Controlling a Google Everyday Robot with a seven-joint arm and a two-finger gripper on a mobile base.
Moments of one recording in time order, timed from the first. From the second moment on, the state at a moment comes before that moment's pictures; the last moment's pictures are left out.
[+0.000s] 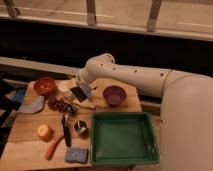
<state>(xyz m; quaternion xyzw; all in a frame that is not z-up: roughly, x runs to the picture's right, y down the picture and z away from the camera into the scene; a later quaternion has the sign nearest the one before) -0.148 -0.032 0.794 -0.29 -0.16 0.55 0.77</state>
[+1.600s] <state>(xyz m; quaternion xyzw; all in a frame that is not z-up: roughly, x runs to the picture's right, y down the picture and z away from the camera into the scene) 0.103 -0.117 0.835 -0.11 -0.05 0.72 0.68</state>
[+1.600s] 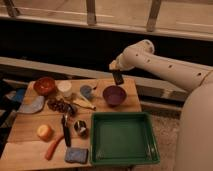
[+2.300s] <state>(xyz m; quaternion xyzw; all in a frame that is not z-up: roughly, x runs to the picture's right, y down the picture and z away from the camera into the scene) 0.077 -0.025 0.884 -0.18 -0.05 0.77 0.62</state>
